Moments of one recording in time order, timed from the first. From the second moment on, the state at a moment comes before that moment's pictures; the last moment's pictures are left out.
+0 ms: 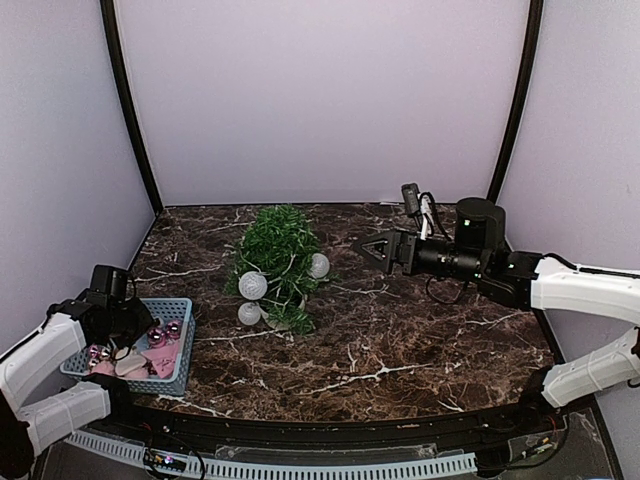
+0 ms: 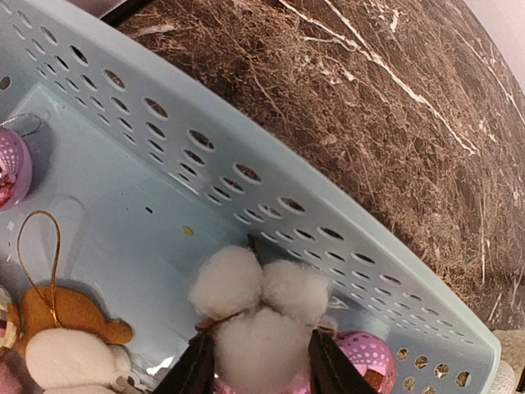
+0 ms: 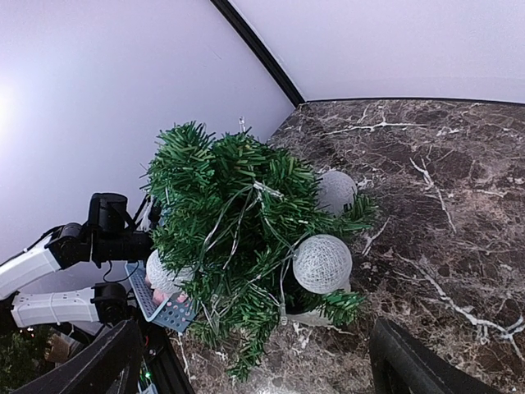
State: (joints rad) left arm -0.05 0.78 0.39 -0.58 -0.14 -0.81; right arm 0.80 1.20 0.79 0.21 -0.28 0.57
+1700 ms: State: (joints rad) left arm -0.05 0.68 1.04 -0.30 0.35 -1.03; right arm 1.02 1.34 1.04 0.42 -0.16 0.60
